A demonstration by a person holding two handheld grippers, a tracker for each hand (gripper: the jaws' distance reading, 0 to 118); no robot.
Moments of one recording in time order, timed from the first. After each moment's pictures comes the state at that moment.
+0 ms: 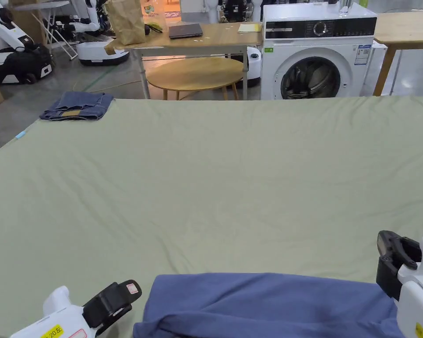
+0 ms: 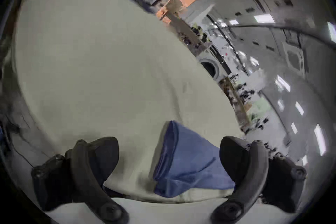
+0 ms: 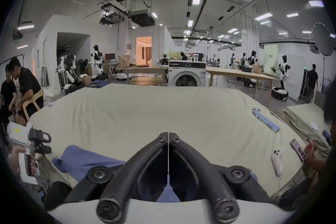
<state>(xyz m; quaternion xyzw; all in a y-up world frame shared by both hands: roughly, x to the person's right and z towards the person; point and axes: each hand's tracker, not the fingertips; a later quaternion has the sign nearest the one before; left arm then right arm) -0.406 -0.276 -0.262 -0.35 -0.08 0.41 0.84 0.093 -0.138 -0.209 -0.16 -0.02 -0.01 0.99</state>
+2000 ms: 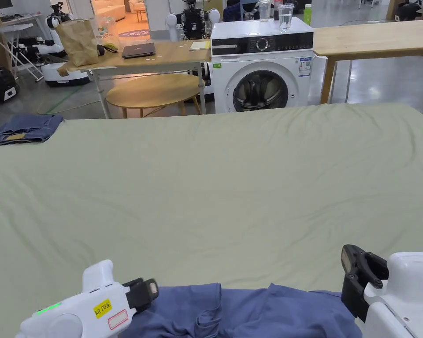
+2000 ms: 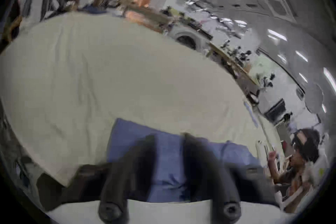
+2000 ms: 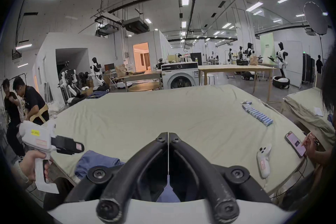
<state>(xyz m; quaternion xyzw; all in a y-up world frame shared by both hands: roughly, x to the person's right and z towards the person) -0.168 -0.215 -0.293 -0.40 -0.12 0.21 0.88 0.225 -0.134 -0.158 -0.14 -0.01 -0.06 0.99</state>
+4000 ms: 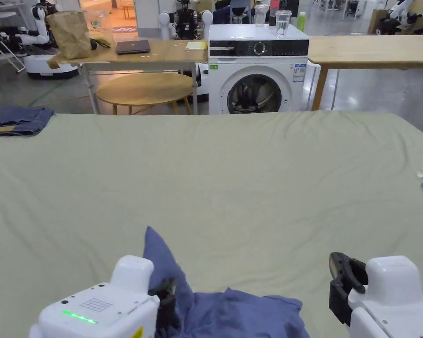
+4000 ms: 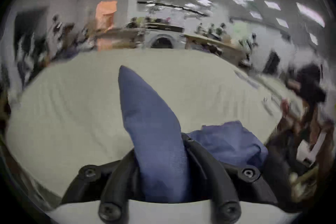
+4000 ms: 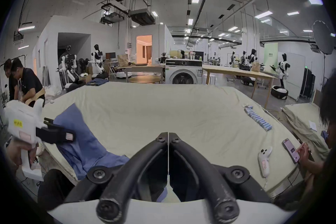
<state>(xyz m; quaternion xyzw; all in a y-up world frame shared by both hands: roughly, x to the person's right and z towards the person) -0.128 -0.166 -0.254 -0.30 -0.25 -0.07 0.92 0.168 -0.136 -0.166 -0.16 -0.02 -0.01 0.99</state>
